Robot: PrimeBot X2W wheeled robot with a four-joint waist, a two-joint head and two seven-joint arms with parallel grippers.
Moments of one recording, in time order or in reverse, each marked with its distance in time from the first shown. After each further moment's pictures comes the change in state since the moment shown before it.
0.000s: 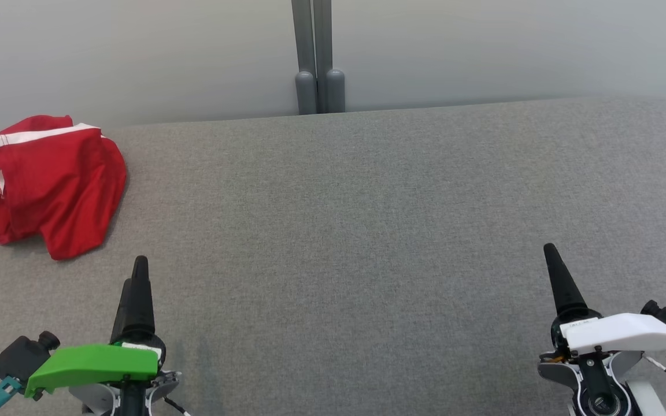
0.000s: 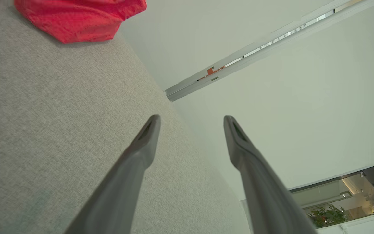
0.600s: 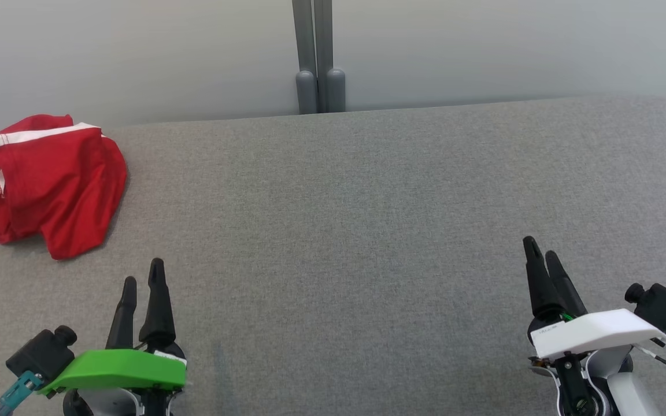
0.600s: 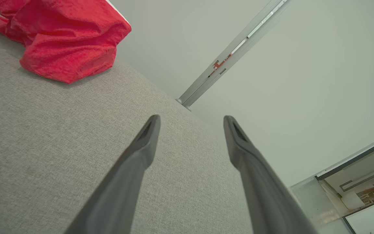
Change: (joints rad) left arm 0.025 0.002 -0.041 -0.034 0.326 0.016 -0.058; right arm 0.005 -0.001 0.058 -0.056 -0.354 0.000 -0.060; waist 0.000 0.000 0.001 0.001
